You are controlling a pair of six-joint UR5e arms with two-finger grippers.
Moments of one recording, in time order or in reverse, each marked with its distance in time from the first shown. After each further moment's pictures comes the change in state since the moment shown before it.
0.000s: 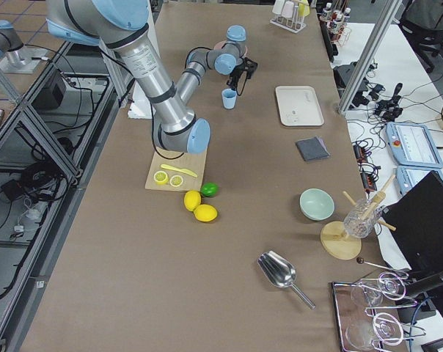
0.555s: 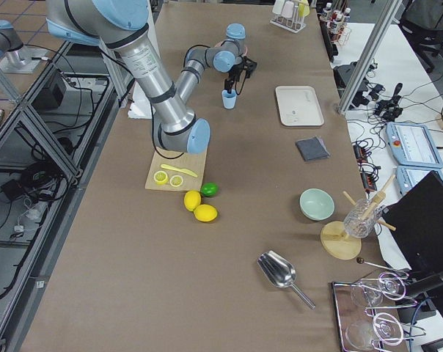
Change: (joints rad) left arm 0.000 0.008 0.001 0.002 0.000 0.000; right arm 0.023 -0.010 0.068 -0.139 0.001 -0.046
